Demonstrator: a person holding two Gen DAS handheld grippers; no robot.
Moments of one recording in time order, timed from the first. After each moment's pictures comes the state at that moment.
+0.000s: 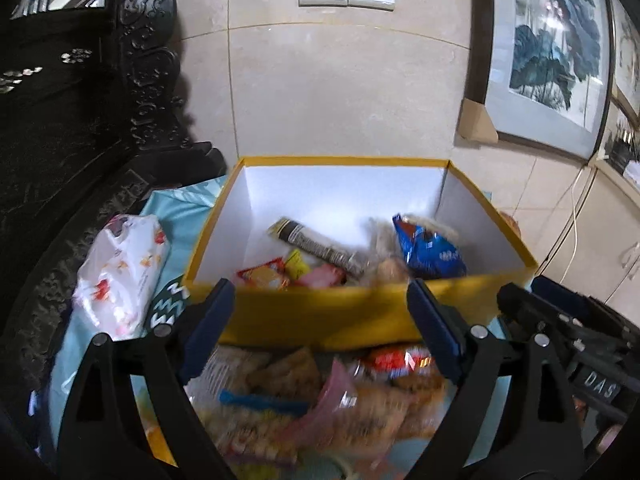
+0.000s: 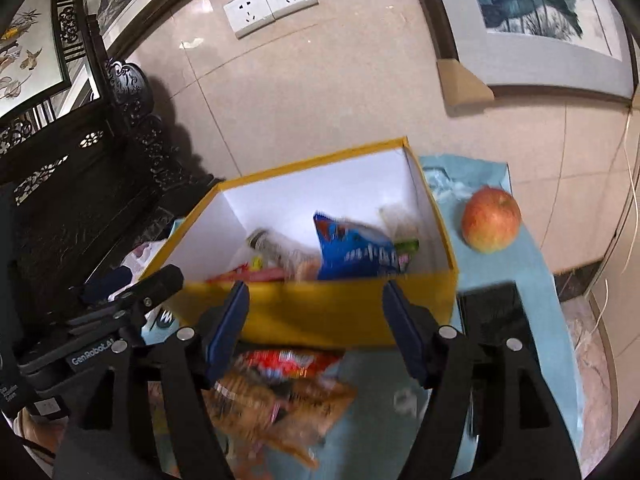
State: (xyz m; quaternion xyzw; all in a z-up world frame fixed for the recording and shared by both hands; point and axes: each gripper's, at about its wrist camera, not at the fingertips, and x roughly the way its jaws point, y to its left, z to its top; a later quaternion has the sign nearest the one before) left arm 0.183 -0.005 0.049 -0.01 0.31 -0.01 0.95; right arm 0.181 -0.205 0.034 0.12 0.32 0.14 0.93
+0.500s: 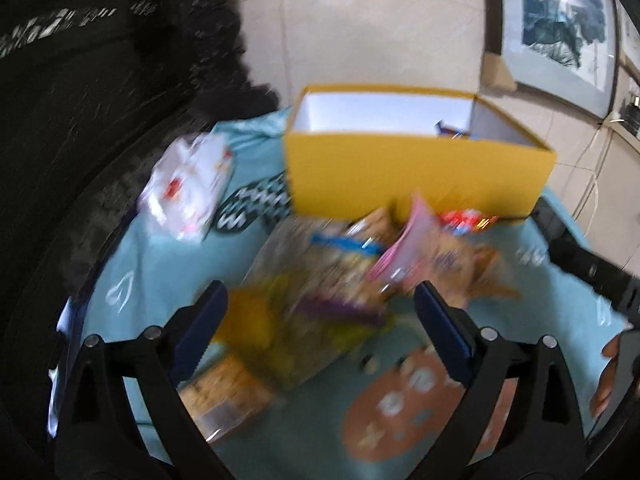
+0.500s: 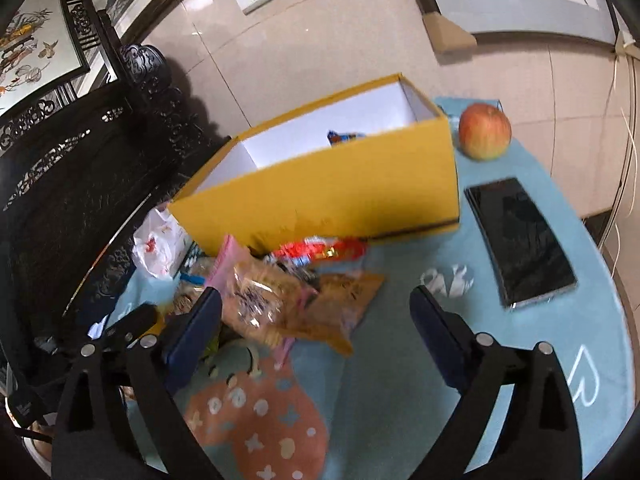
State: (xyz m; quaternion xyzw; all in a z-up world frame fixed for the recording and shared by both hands) left arm 0.080 0.048 -0.008 0.01 0.36 0.05 0.93; right arm 0.112 -0.194 -0.021 0.16 0.35 0.16 0.91
